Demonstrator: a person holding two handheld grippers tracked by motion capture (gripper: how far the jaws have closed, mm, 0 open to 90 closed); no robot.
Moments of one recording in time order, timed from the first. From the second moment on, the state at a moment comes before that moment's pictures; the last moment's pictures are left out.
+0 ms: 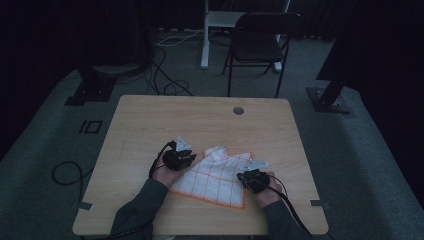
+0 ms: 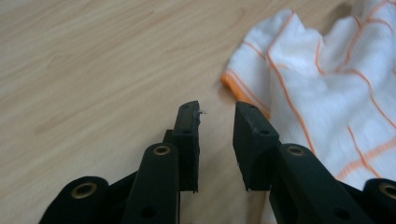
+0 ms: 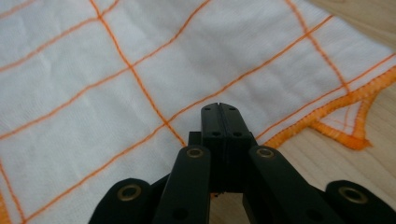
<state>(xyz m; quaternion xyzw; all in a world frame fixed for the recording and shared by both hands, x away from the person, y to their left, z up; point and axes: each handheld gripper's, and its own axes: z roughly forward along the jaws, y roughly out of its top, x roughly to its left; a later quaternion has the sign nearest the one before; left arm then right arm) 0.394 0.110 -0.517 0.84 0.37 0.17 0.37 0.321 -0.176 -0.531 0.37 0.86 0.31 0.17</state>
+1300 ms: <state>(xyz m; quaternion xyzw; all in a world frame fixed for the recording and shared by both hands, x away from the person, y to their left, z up) 0.405 0.165 -0.529 0.81 0.45 0.16 0.32 0.324 -0.175 -0.532 0.36 0.86 0.31 0.17</state>
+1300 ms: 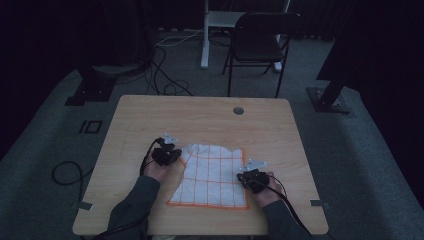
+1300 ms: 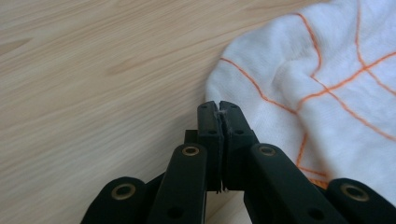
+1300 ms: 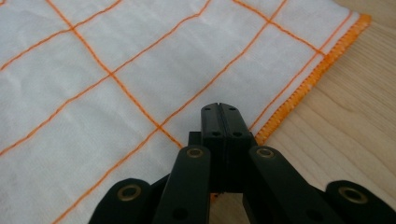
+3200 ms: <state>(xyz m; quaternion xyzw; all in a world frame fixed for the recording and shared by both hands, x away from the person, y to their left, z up) 0.417 0.190 -0.520 0.79 0.49 0.18 0.34 0.359 -0.183 -0.522 0.41 0.82 0.34 0.18</state>
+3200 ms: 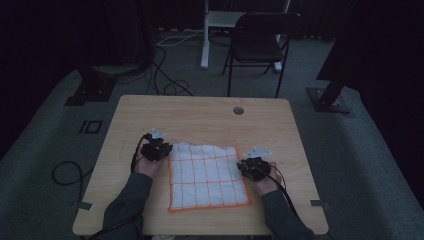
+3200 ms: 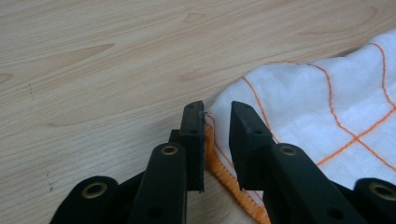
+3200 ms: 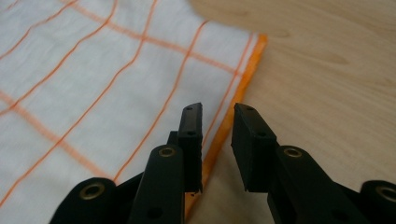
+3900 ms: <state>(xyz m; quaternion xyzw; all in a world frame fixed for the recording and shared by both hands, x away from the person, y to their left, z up) 0.428 0.192 -0.534 0.78 0.50 0.14 0.35 0.420 -0.174 -0.526 0.48 0.78 0.38 0.14</state>
